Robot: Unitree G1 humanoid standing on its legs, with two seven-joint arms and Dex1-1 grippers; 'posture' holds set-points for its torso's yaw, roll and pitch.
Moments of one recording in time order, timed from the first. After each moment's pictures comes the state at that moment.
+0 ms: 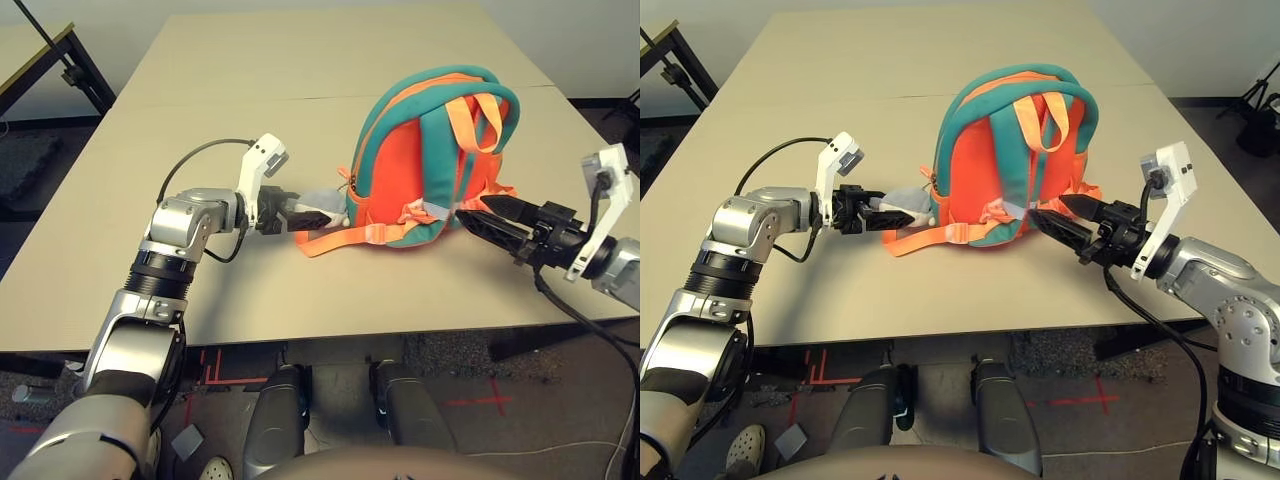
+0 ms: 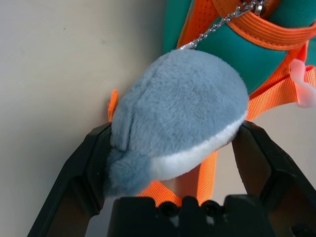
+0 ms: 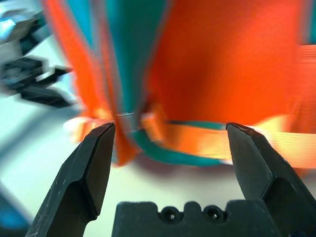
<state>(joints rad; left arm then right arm) -0.72 0.49 -0.12 0.27 -0.35 0.86 -0.95 -0.14 -0.64 -0.43 -0.33 0.83 0.89 0.55</state>
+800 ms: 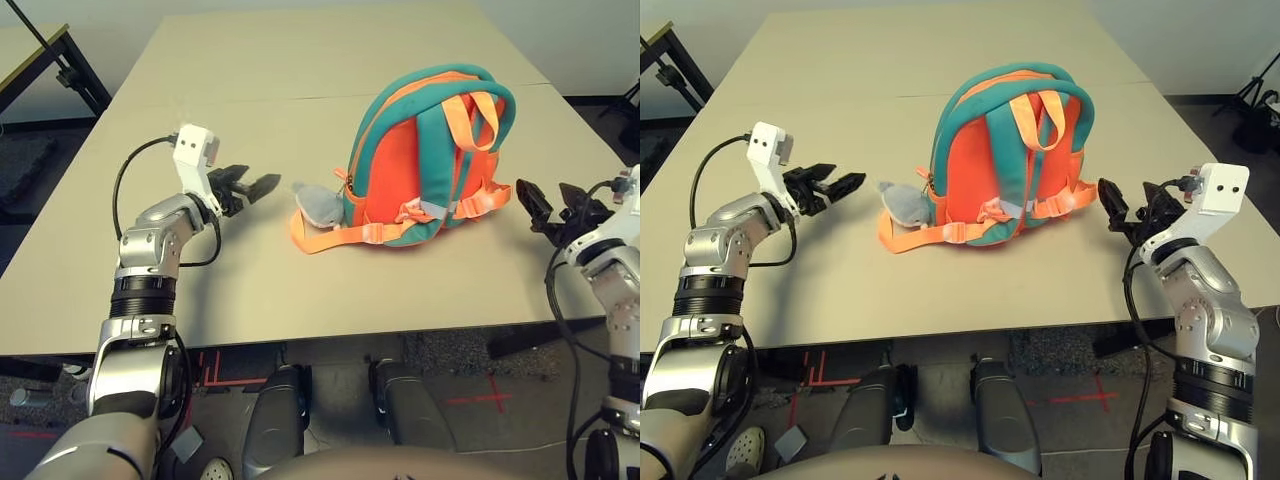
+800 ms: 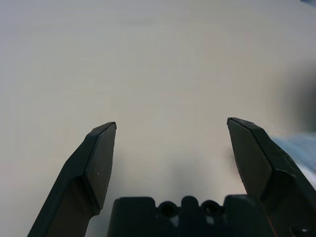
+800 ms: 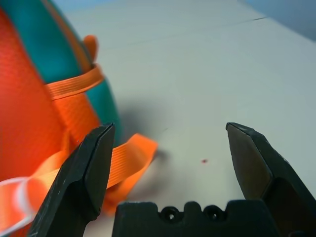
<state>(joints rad) -0.61 0.43 0.24 0.45 -0.32 0.32 -0.53 -0.23 -0.45 -0.45 0.08 0.48 0.31 0.31</state>
